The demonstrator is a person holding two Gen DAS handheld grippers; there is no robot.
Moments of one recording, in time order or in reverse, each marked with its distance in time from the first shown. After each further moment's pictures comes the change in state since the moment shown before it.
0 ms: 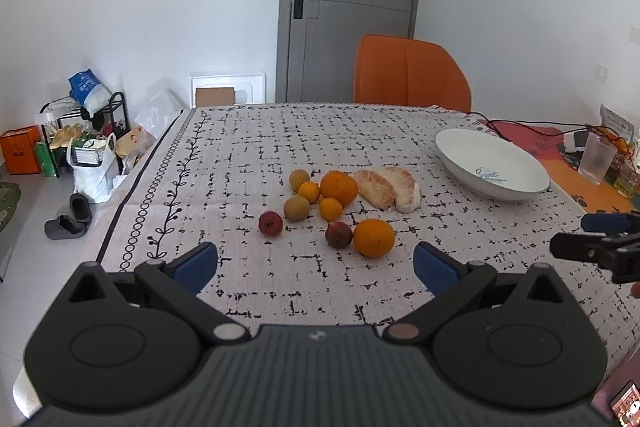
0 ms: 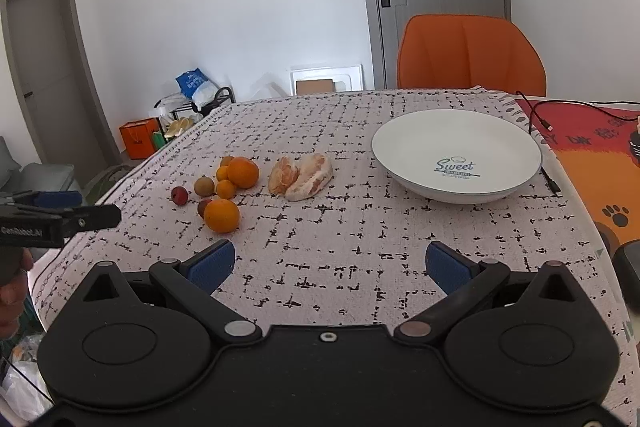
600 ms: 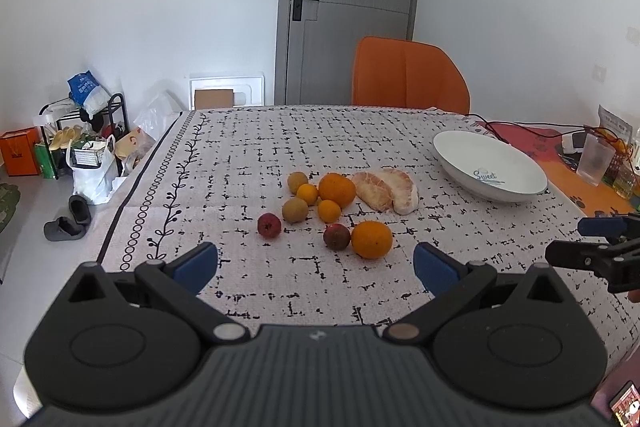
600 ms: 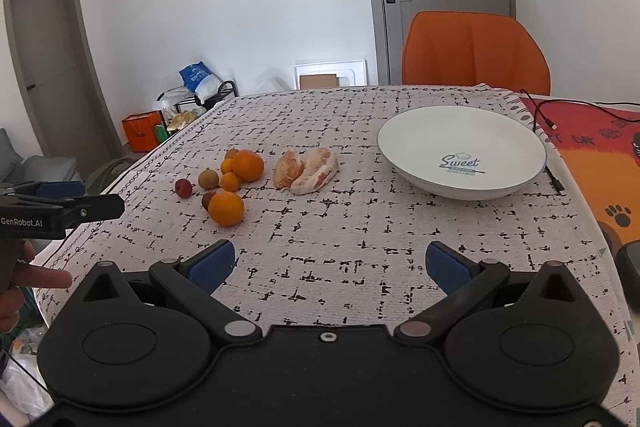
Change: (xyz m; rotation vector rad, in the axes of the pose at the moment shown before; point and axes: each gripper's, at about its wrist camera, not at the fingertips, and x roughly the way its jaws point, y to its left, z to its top) left arm -0.003 0.000 0.000 -0.003 -0.005 0.004; right arm -0.001 0.004 0.000 -0.016 0.012 0.011
